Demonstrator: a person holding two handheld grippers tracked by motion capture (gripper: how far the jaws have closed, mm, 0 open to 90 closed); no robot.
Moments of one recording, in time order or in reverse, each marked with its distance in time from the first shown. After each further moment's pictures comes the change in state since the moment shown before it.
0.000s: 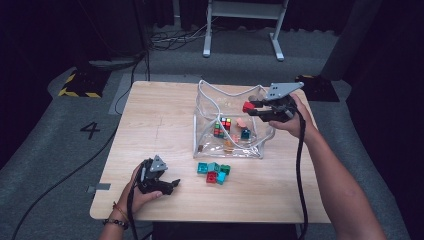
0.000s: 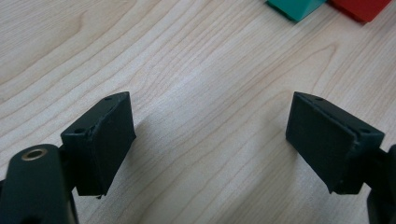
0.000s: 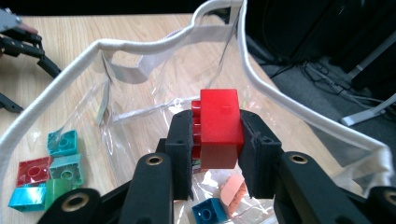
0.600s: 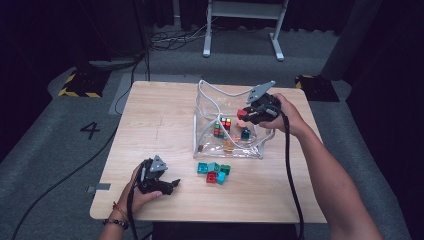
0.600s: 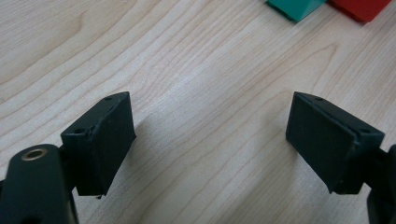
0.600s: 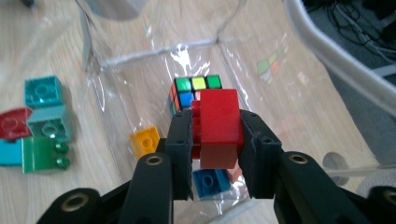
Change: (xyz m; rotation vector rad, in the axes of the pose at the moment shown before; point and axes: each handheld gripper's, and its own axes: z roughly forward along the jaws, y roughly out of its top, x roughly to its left) left arm 0.000 0.000 0.000 0.000 -0.001 -0.003; right arm -0.002 0.007 0.043 0.287 0.039 -0.081
